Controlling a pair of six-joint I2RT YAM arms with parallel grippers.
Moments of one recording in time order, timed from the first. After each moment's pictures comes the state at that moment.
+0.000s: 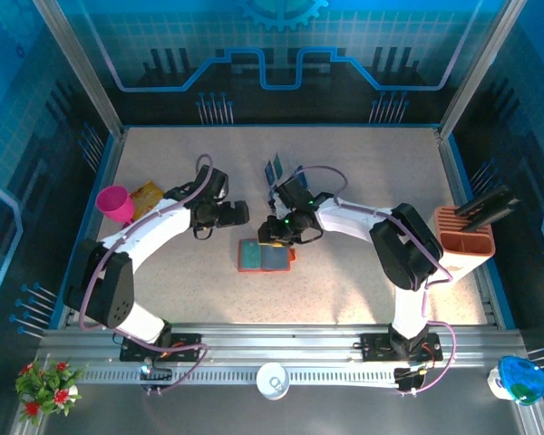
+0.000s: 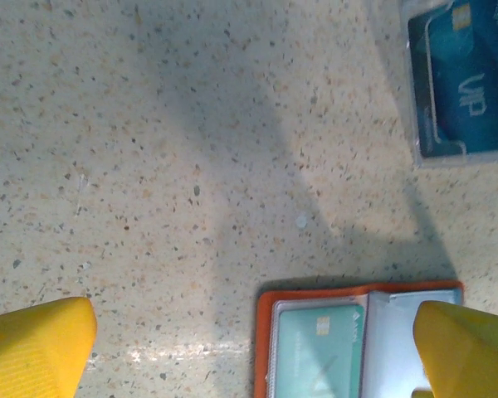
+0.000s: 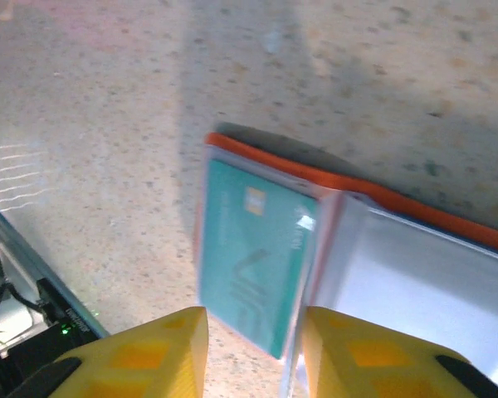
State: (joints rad) left arm -0.34 1.52 1.07 -0.63 0.04 -0.55; right arm 0.70 1.90 1.27 -0.44 -0.50 0.69
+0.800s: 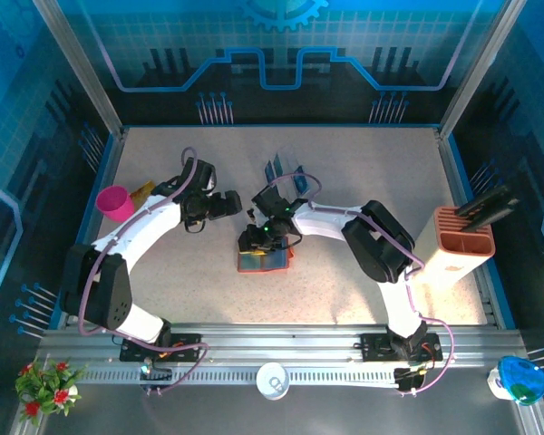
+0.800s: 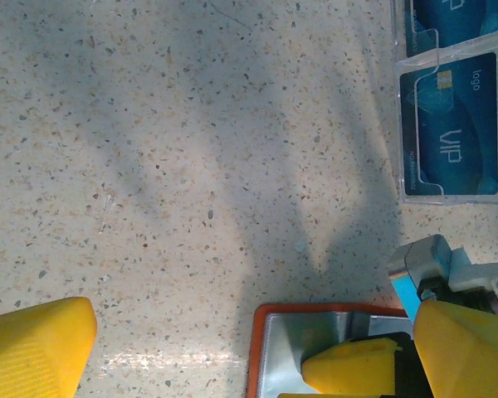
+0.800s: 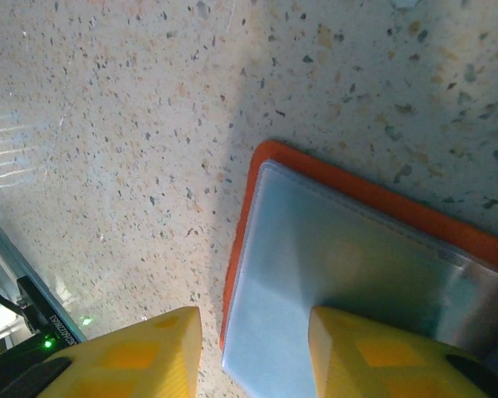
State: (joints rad) left arm -0.27 1.50 1.09 -0.64 0.09 -0.56; right arm 0.78 2.07 1.37 -0.39 -0.51 0.71
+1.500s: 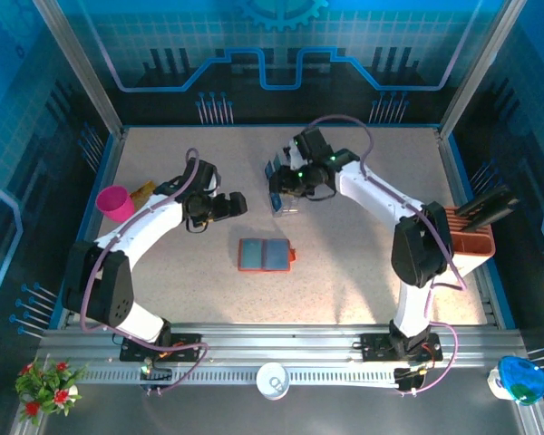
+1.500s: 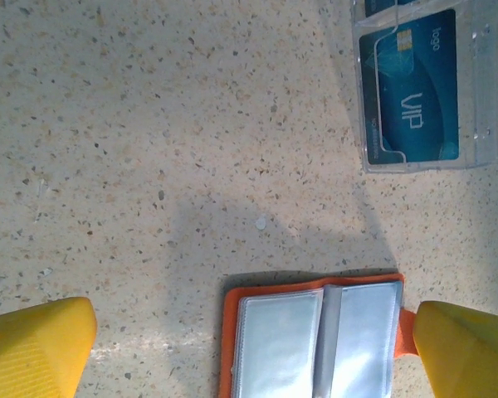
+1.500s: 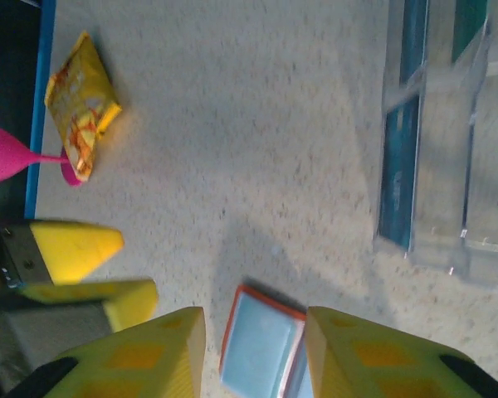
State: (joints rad) left arm -0.29 1.52 1.08 -0.62 0.19 -0.55; right arm 0.53 1.93 1.77 -0.78 -0.35 0.49
